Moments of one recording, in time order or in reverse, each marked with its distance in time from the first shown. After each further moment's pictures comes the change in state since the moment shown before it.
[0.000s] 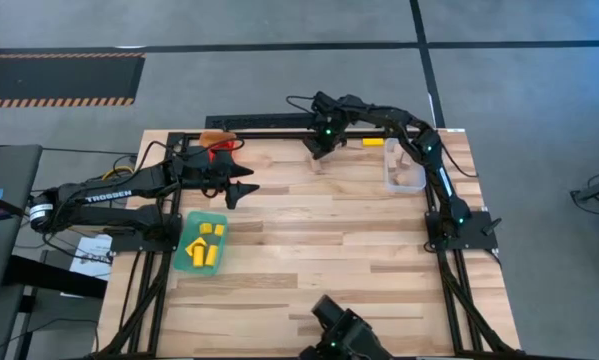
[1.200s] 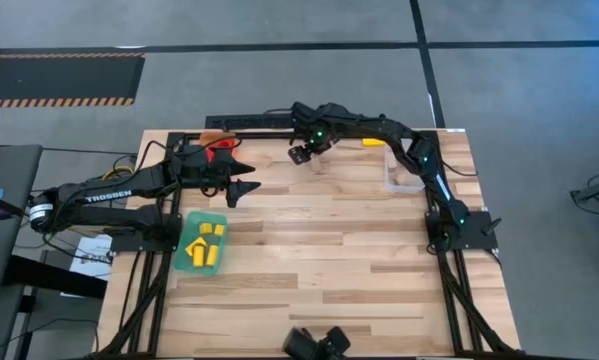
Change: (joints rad) left arm 0.000 0.000 0.000 0.060 -0.001 0.010; right arm 0.193 -0.012 0.144 -0.114 0.501 0.125
